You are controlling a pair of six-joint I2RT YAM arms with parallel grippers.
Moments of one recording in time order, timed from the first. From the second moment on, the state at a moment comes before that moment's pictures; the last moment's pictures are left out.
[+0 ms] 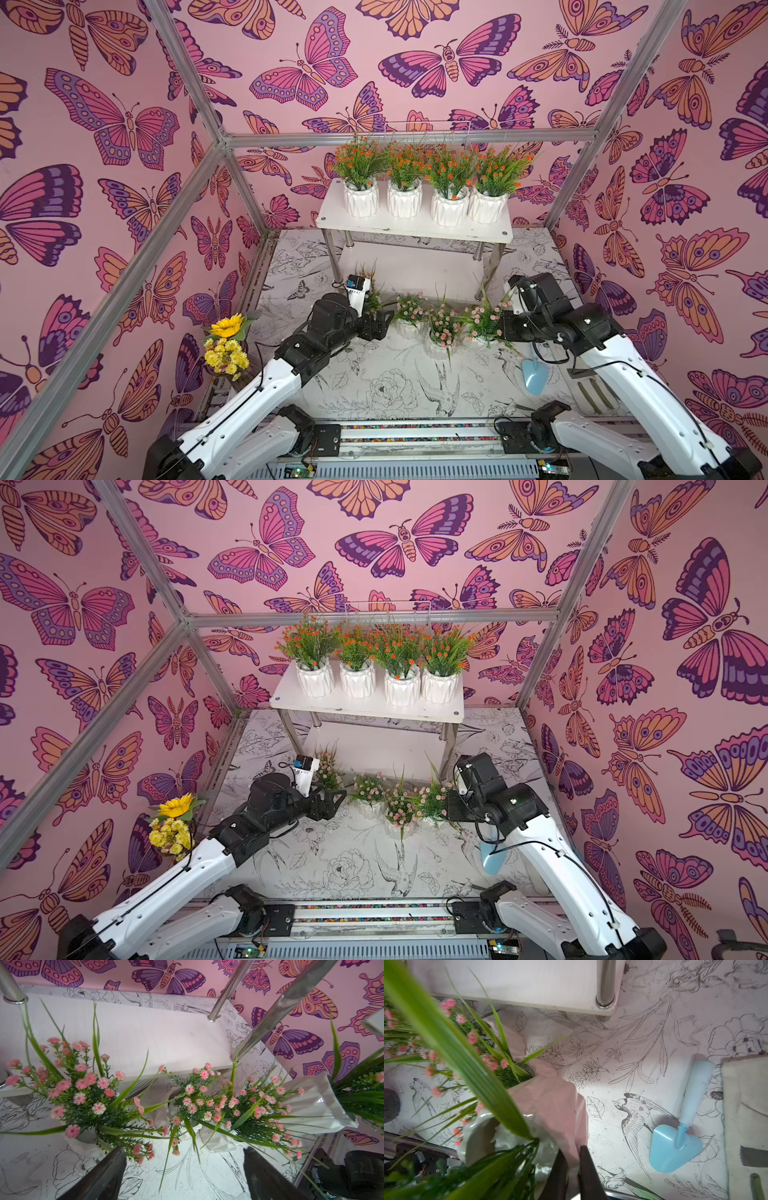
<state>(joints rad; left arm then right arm) -0.59 0.91 0.68 -0.21 0.15 -0.34 0.43 1.00 1.14 -1.17 -0.06 0.43</state>
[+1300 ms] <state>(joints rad) -0.82 0.75 0.64 -0.11 0.13 -0.12 0.69 1.43 1.48 -1.05 -0.30 0.32</state>
